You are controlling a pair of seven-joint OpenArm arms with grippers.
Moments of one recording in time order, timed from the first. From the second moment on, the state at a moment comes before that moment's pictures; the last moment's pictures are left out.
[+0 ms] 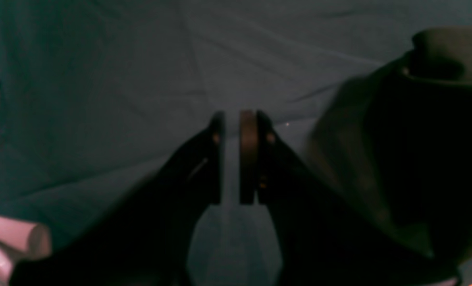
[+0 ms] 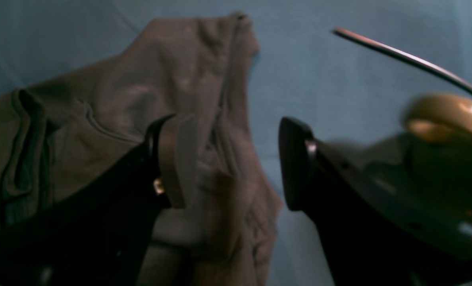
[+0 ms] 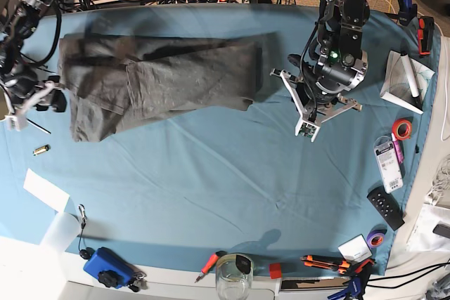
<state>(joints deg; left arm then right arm) 6.6 -4.4 7.7 112.4 -0.5 -10.6 66.1 -4.3 28.4 37.5 90.1 37.9 31.9 -68.2</state>
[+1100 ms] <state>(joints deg) 12.7 -4.4 7.7 119.0 1.9 -10.8 65.9 4.5 27.9 35.1 61.5 59.5 37.2 -75.7</state>
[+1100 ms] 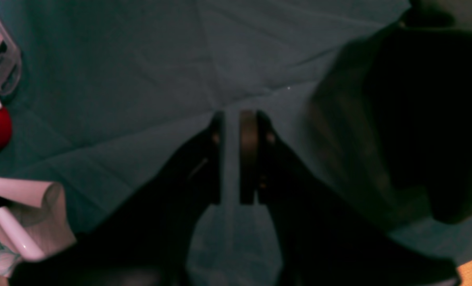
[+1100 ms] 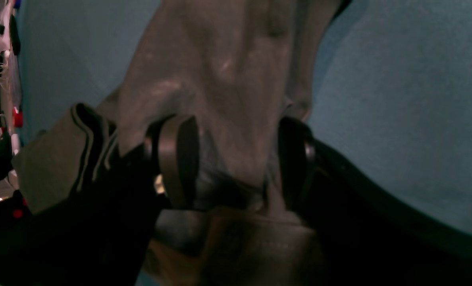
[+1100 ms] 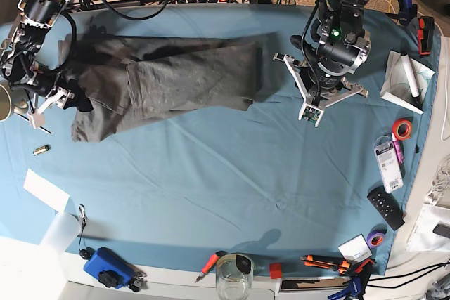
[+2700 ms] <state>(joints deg) 18.5 -4.5 6.4 124.2 12.9 -2.1 65.9 25.6 29.3 18.4 60.6 78.2 39.7 -79.4</state>
